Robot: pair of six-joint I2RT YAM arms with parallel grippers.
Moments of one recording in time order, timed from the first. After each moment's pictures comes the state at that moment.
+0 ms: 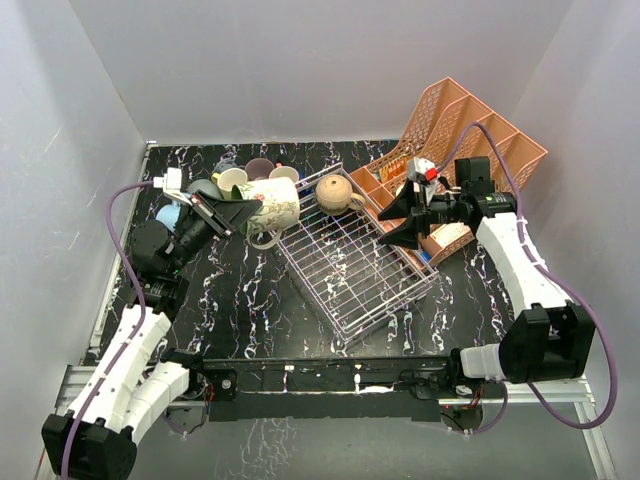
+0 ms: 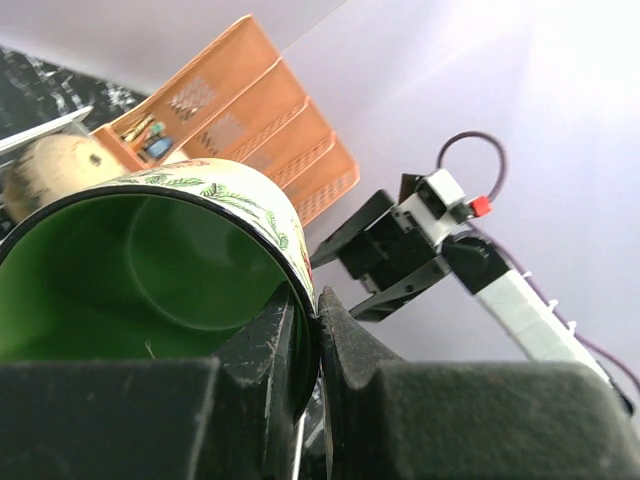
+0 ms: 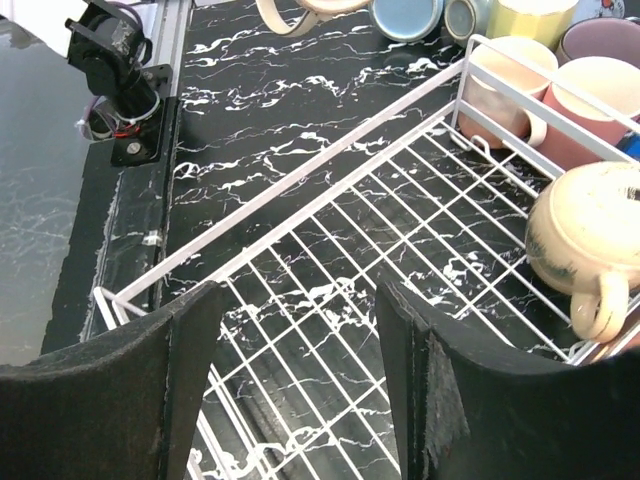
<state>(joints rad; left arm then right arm) -0.23 0.78 0.68 0.25 0.49 -1.00 0.05 1.34 1.18 -0.77 -1.37 -0.81</state>
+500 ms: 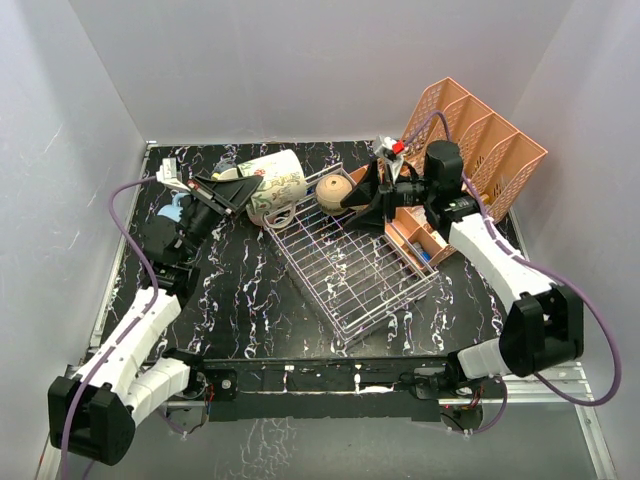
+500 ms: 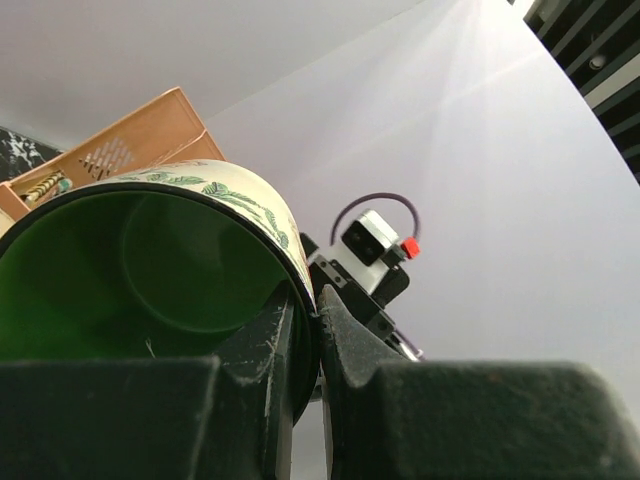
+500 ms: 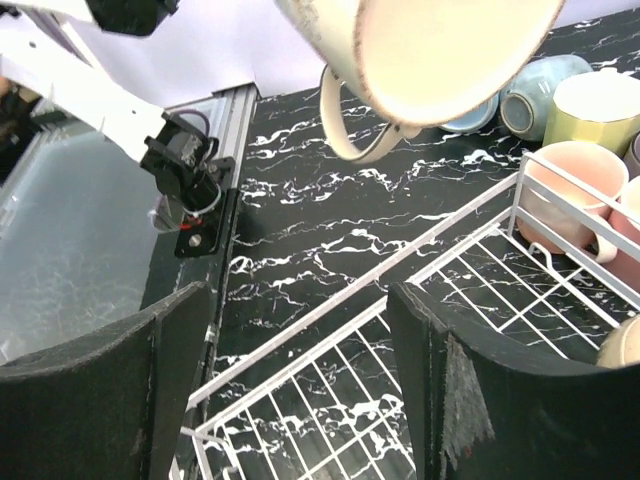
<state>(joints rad) -0.26 0.93 0.67 0.63 0.38 -1.30 0.28 1.37 1.14 0.02 -1.31 0.00</state>
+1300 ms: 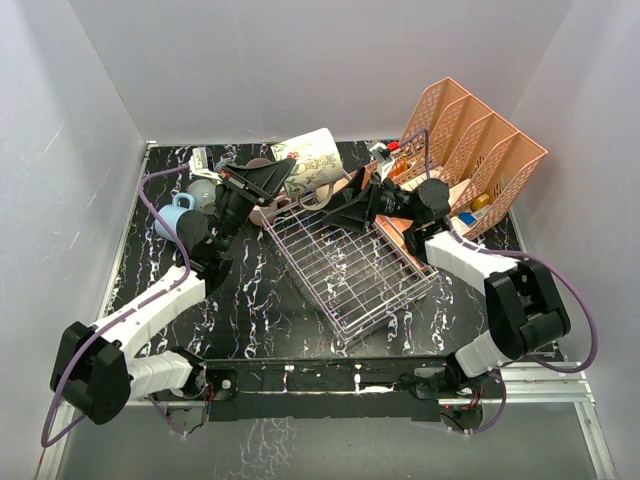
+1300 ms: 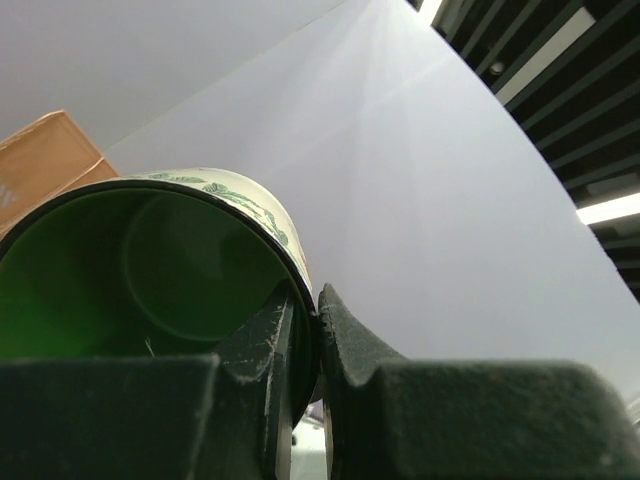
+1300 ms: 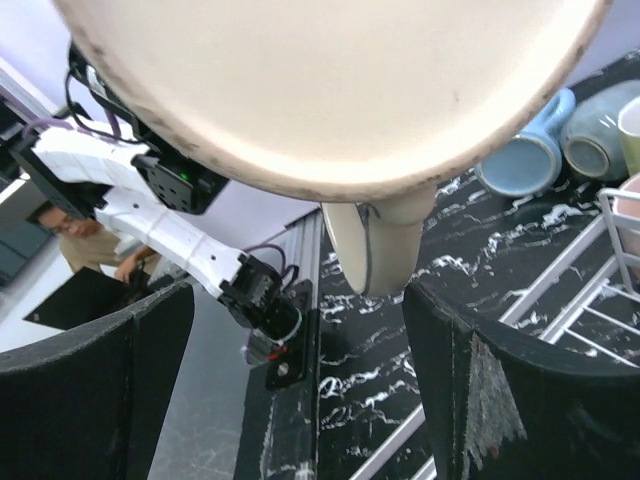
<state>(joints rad) -0.54 1.16 0.76 0.92 0.12 -1.27 0.39 1.49 0.88 1.00 -1.05 0.92</state>
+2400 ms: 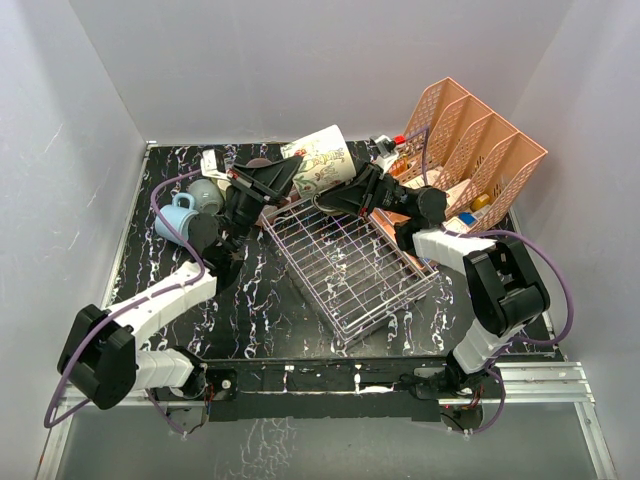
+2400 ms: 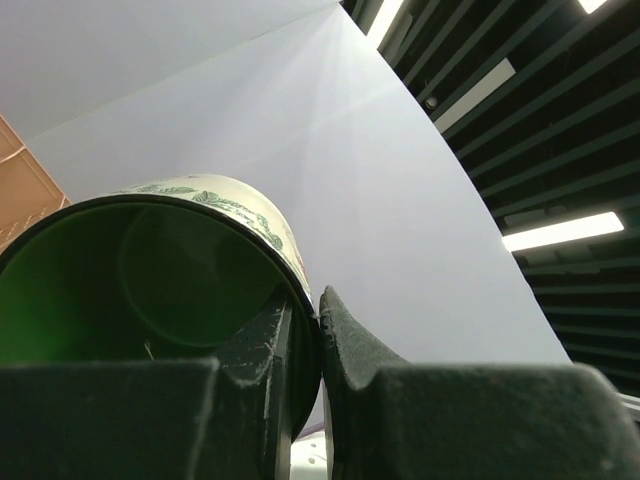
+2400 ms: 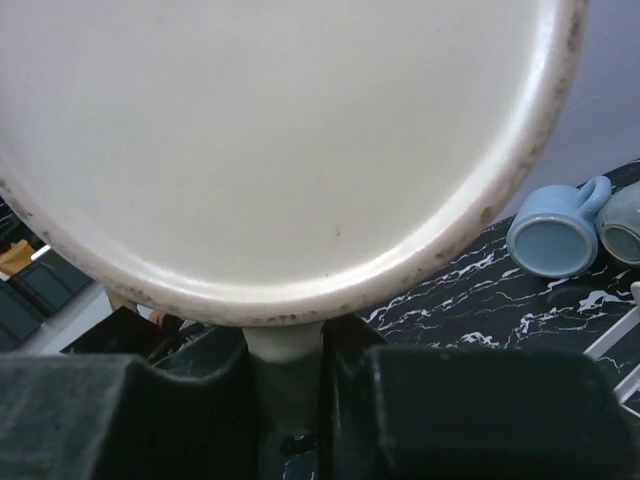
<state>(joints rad) -0.59 1.25 0.77 1.09 0.06 -1.41 0.40 1.66 0.93 1.47 -0.96 1.23</state>
